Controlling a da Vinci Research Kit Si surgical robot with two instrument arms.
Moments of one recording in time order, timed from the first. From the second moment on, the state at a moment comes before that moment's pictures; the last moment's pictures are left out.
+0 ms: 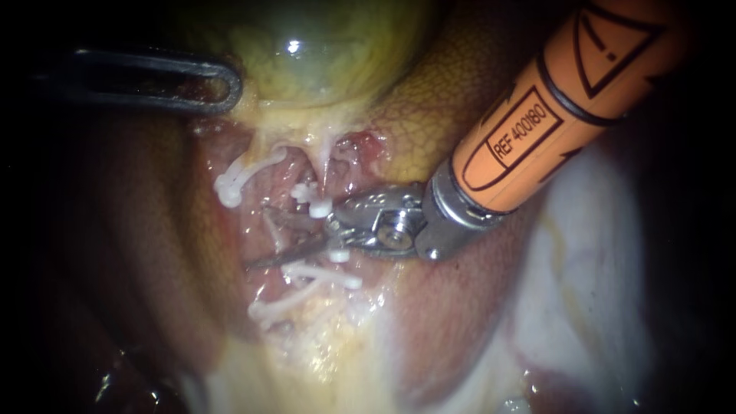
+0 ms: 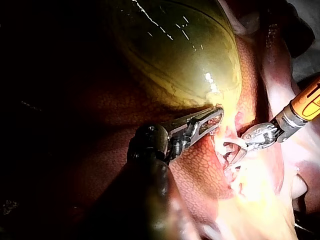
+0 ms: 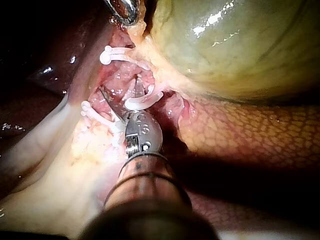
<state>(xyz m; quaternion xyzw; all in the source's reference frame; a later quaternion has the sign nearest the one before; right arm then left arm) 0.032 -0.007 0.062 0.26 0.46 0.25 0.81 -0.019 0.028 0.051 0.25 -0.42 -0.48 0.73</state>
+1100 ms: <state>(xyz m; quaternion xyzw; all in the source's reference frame) 0.029 -0.005 0.062 0.43 0.63 0.10 0.65 -0.018 0.028 0.051 0.25 -0.42 -0.48 0.73</state>
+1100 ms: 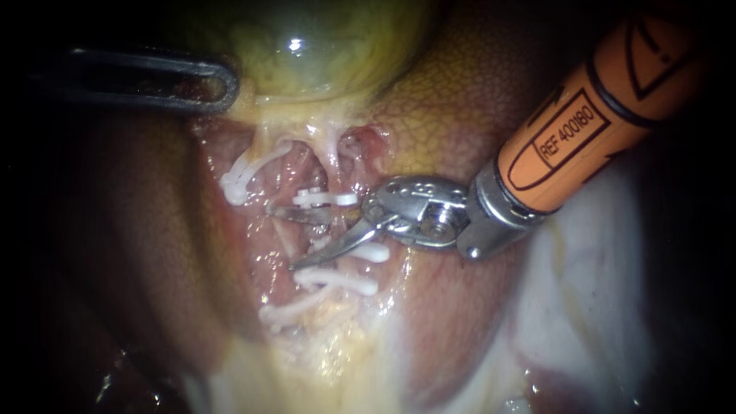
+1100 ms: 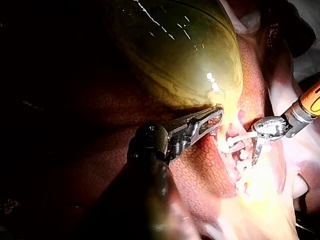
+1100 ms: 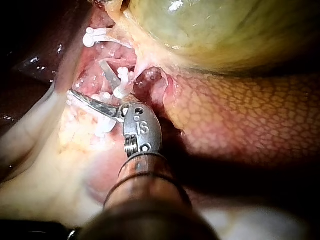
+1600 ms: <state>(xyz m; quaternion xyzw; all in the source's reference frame) 0.029 -0.004 0.057 0.46 0.66 0.07 0.59 -0.018 0.028 0.051 0.25 -0.42 -0.48 0.73</state>
